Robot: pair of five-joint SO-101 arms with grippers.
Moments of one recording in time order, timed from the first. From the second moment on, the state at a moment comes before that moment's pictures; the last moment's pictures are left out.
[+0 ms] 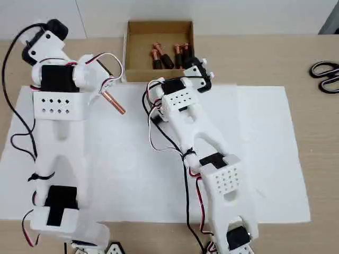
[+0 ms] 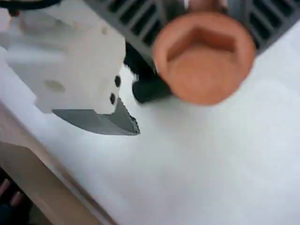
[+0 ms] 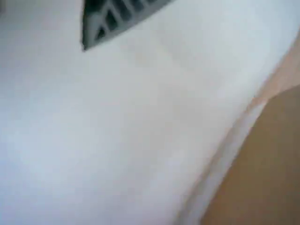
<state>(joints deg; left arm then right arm) -0.3 4.0 -30.2 99.8 53.5 -27.6 44.0 -31.7 62.7 -77.7</state>
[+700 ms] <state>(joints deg) 3.9 4.0 -19.9 93.7 52.4 -29.0 32.8 -32.2 72.1 -74.1</state>
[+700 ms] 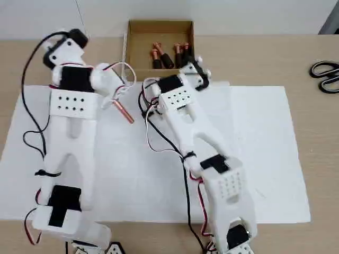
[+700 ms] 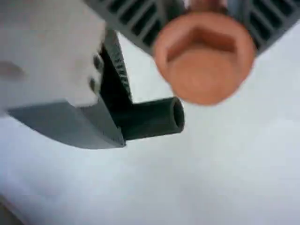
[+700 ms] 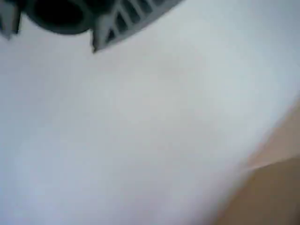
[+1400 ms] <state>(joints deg) 17.2 4.0 -19.4 83.6 41.2 -7.0 6.2 -32.2 72.3 -2.2</state>
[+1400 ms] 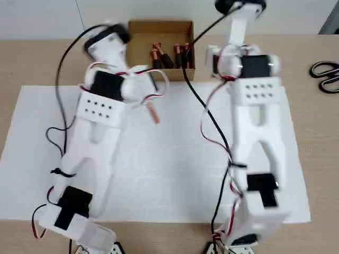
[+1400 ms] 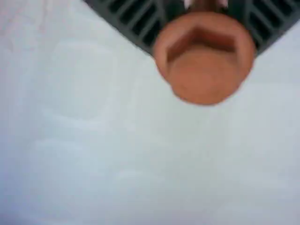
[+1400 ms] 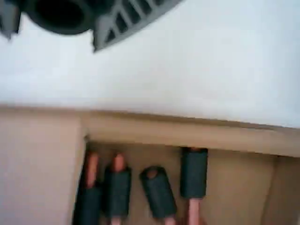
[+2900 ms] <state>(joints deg) 37.9 -28.8 13.1 32.5 10.2 -14.2 -94.9 94.1 -10.4 16.0</state>
